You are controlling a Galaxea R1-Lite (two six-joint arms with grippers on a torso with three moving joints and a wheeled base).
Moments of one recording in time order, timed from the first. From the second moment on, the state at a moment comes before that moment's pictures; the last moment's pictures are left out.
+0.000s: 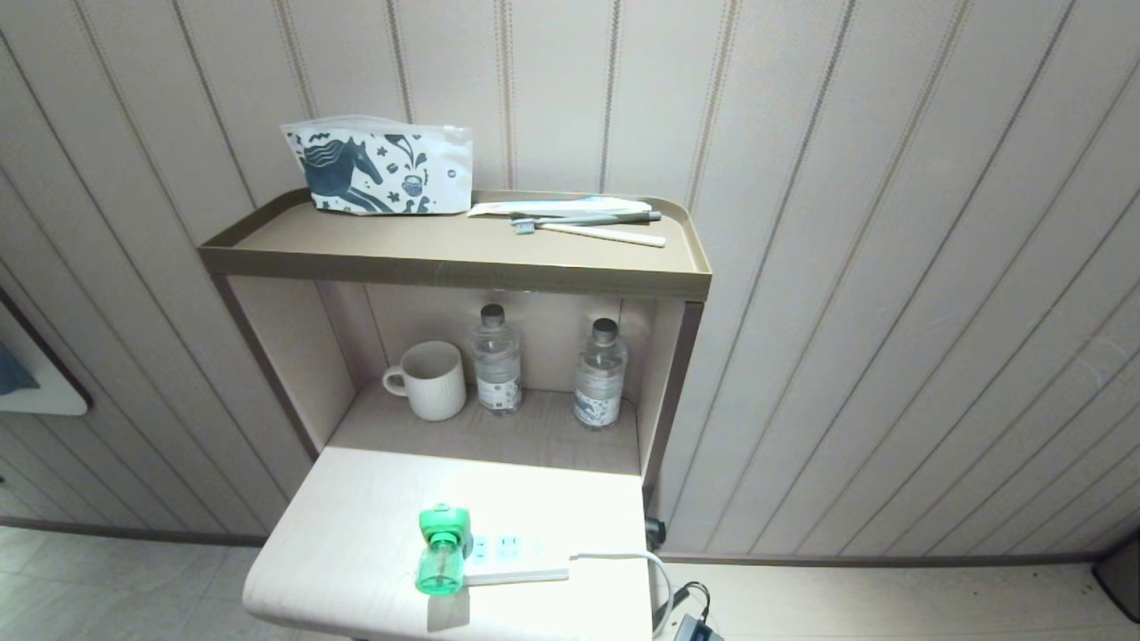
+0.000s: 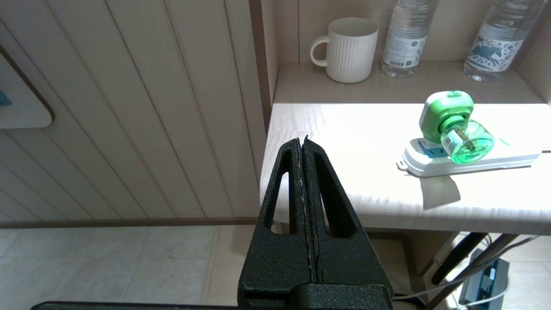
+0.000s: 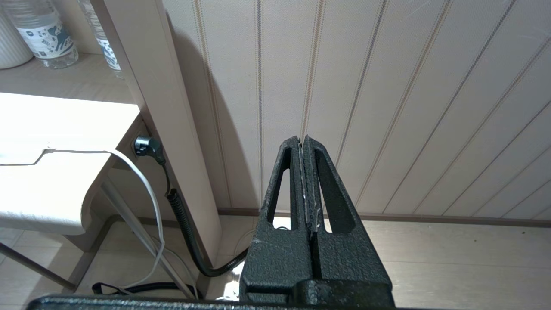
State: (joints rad) left arm 0.01 0.00 0.00 0.02 -0.03 0.08; right arm 0.00 0.00 0.00 0.00 -0.02 0.01
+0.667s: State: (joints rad) left arm 0.01 0.00 0.00 0.02 -0.03 0.10; right arm 0.00 0.00 0.00 0.00 -0.02 0.01
